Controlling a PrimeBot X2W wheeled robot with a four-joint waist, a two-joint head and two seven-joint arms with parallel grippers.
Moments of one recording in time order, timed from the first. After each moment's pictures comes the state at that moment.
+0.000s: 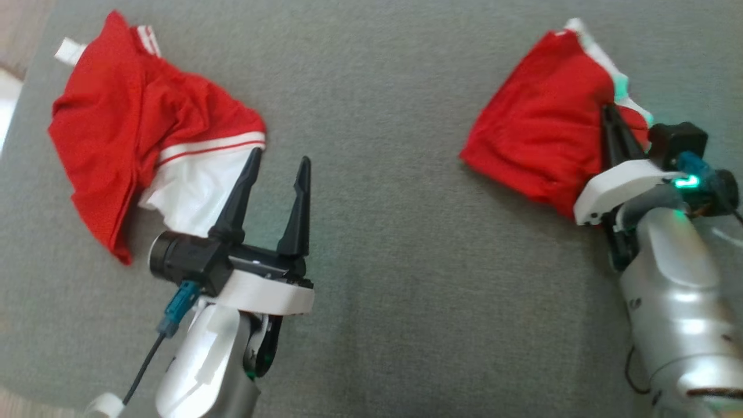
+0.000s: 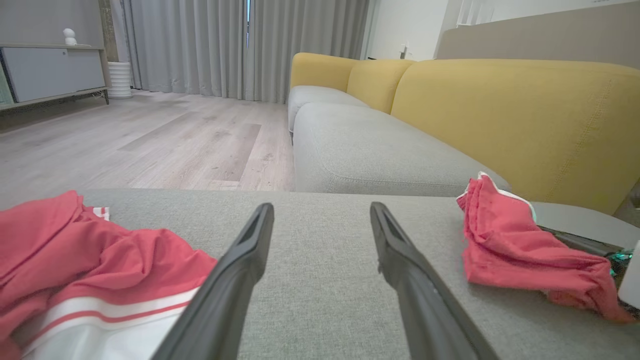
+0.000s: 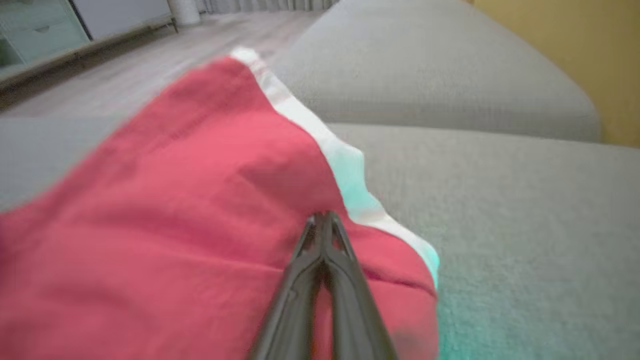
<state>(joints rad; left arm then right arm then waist) -0.32 0.05 -0.32 0.24 -0.25 -0.08 -0.26 -0.70 -0.08 -0.15 0.95 -0.13 0.12 -0.25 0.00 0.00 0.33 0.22</state>
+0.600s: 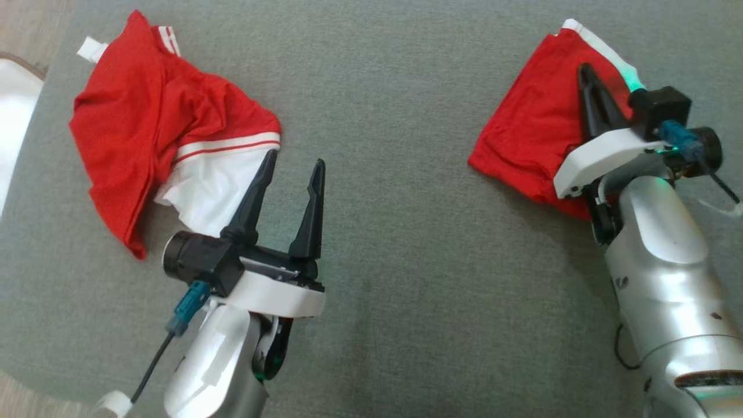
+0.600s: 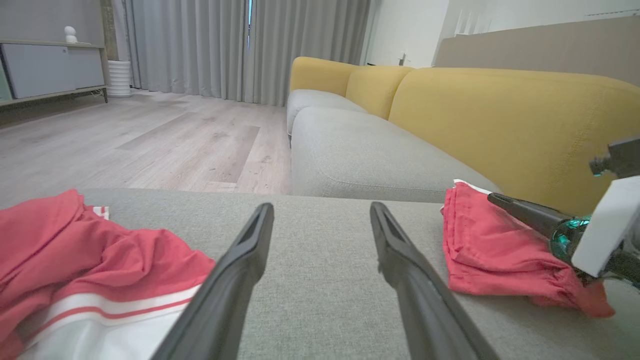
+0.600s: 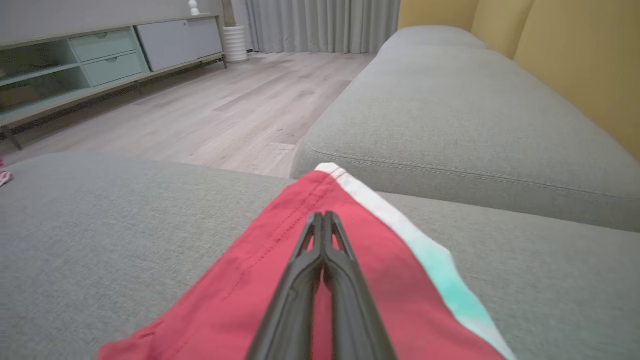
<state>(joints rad) -0.32 0.04 -0.36 0.25 -0.28 -0.07 -0.26 -0.76 -0.07 -0.02 0.90 -0.07 0.12 -0.26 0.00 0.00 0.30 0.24</state>
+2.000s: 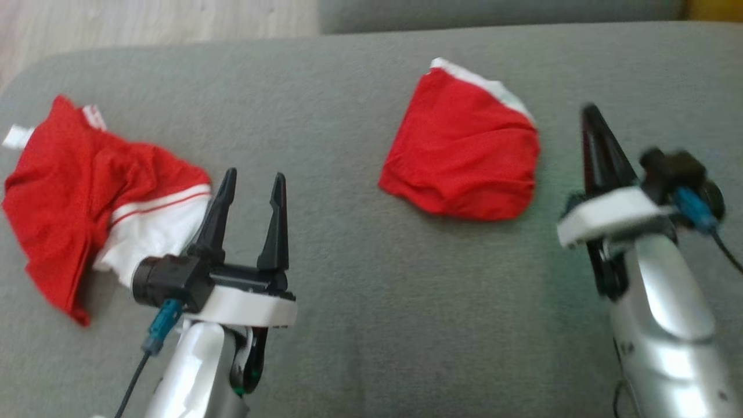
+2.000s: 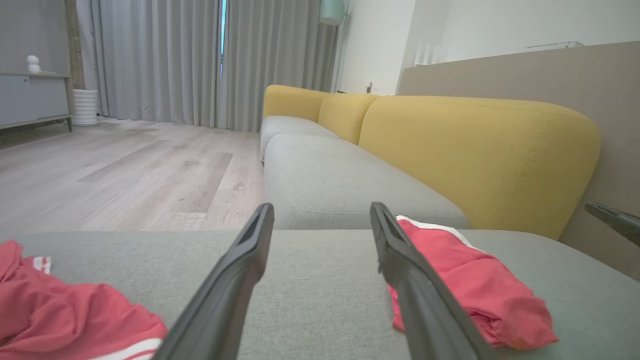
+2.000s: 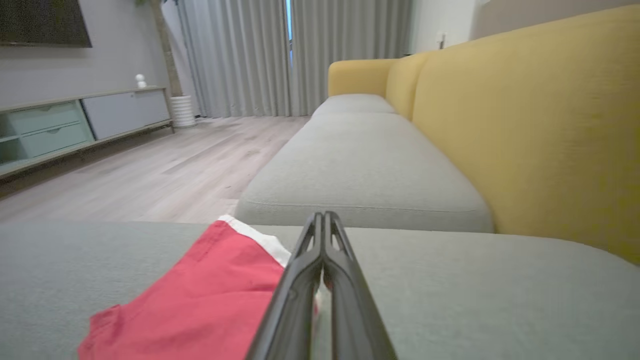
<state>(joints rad) -0.26 0.04 -0.25 0.24 -0.25 -0.06 -0.26 -0.51 -0.07 0.03 0.59 0.05 0.12 -0.26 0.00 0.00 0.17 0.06</state>
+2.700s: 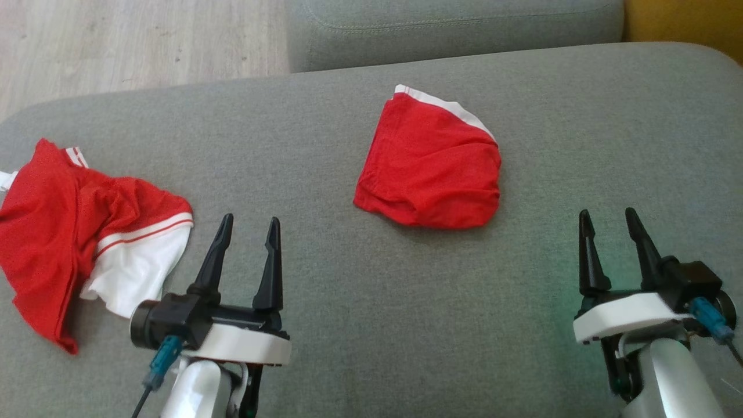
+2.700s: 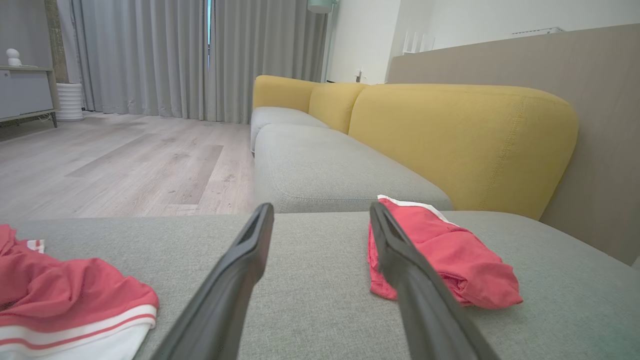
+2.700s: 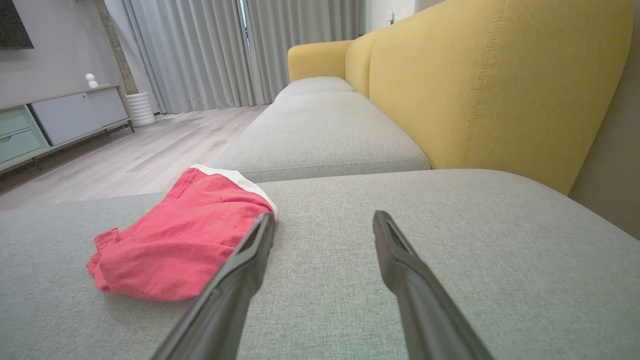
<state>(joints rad) -0.15 0.04 -0.22 0.25 -0.22 -0.07 -0.26 -0.15 -0.05 -0.04 0.38 0.08 0.12 -0.26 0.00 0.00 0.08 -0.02</state>
